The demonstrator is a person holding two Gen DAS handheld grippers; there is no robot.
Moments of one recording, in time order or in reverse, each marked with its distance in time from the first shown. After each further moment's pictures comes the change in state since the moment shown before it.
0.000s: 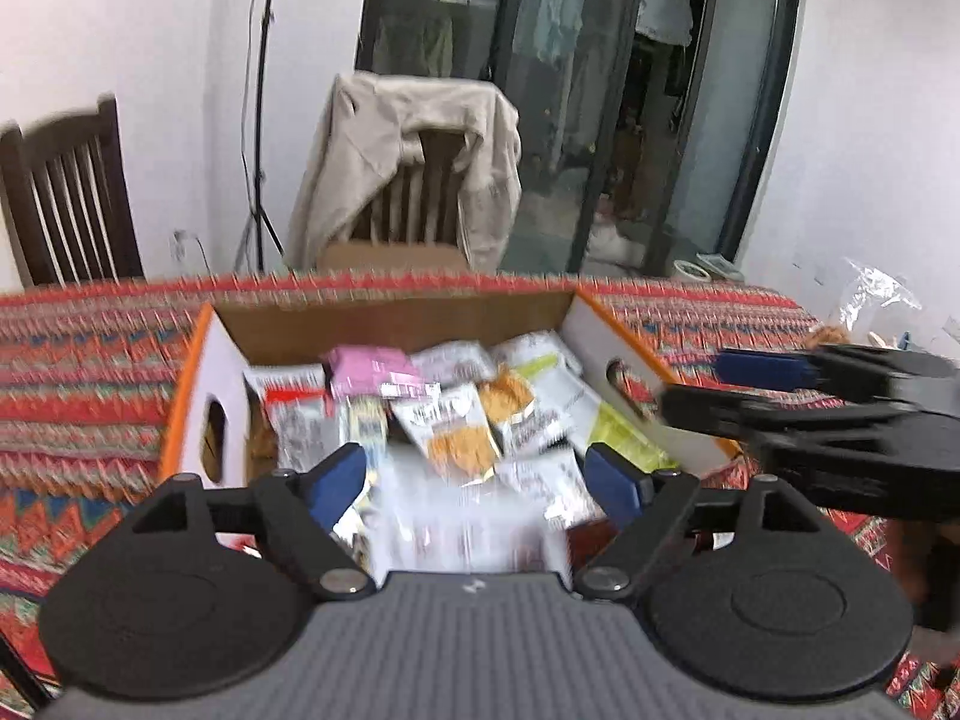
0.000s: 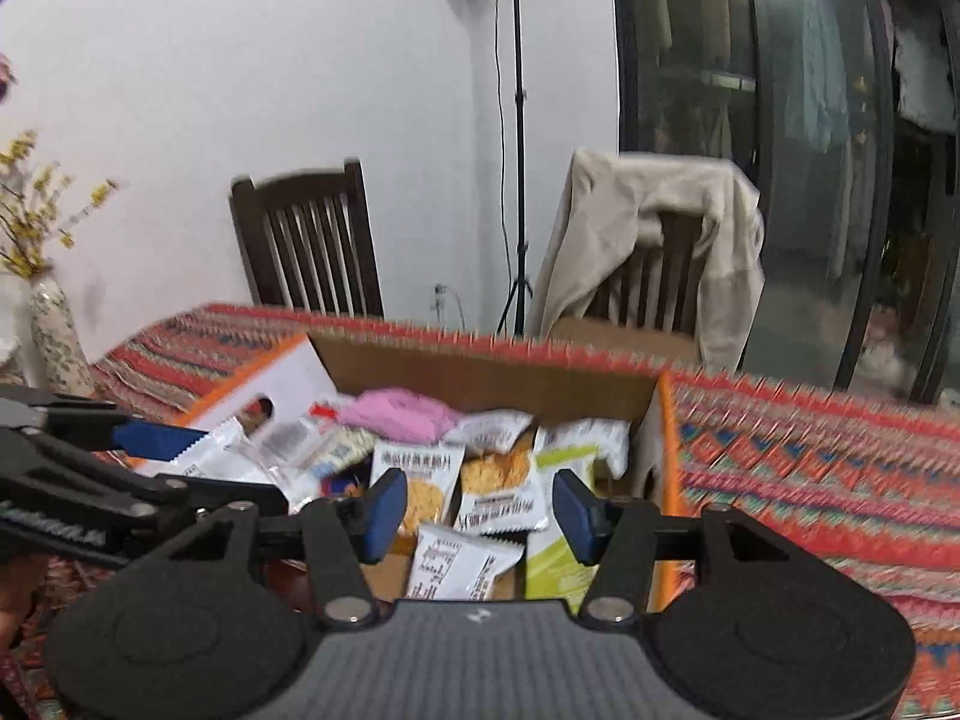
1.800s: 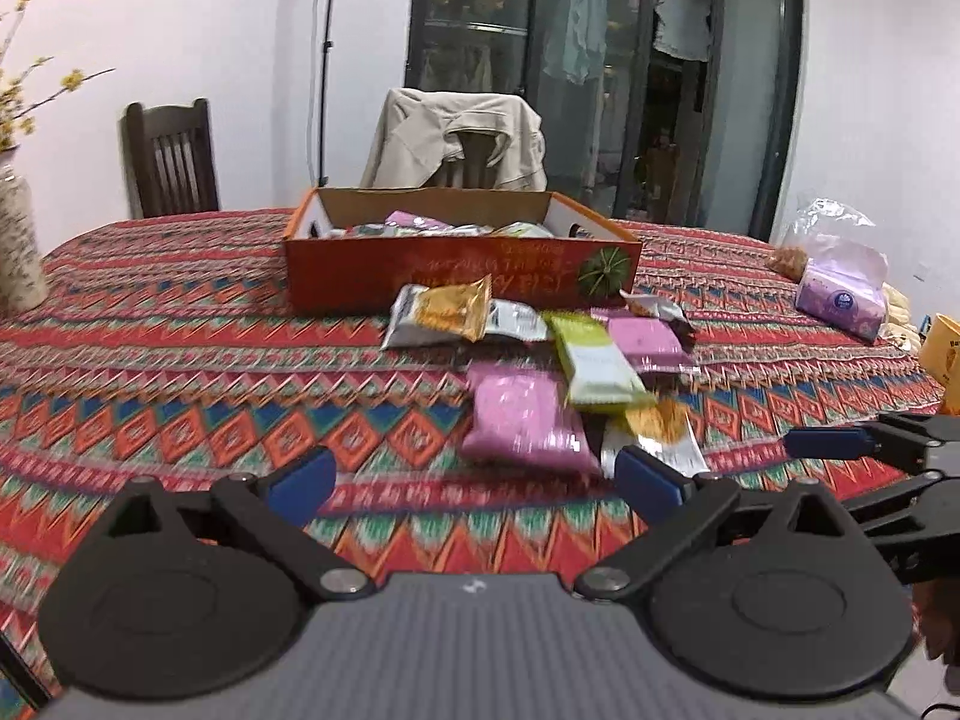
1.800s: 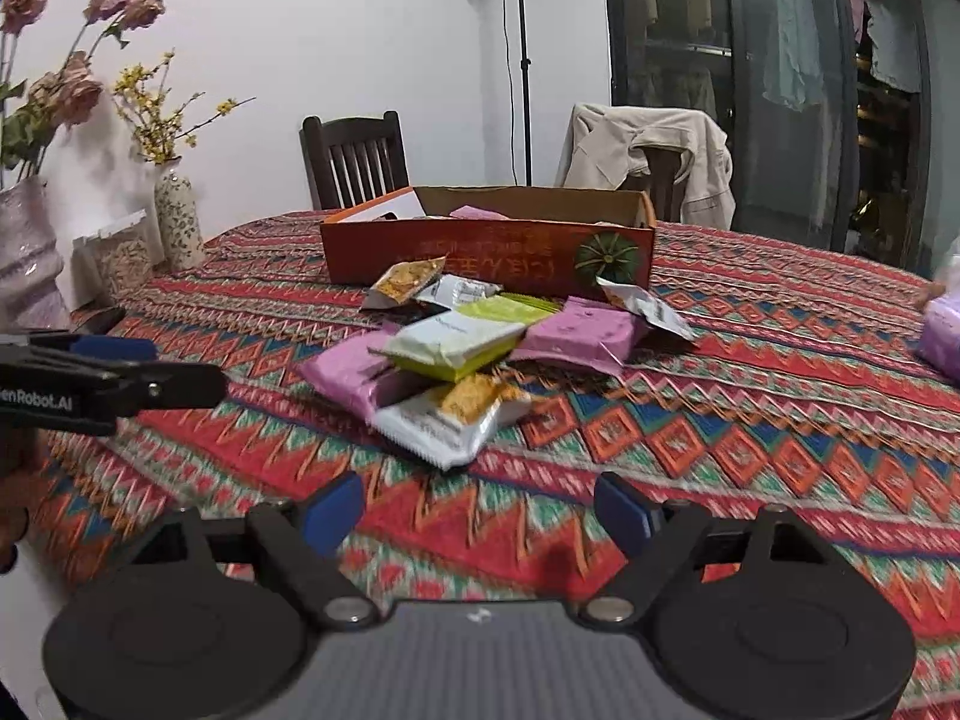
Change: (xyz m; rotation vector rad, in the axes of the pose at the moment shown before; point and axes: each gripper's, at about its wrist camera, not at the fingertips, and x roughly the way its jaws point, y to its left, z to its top) left arm -0.161 -0.055 -0.197 -0.009 -0.057 0.091; right arm -0.195 0.079 -0.197 0.037 0.078 0.005
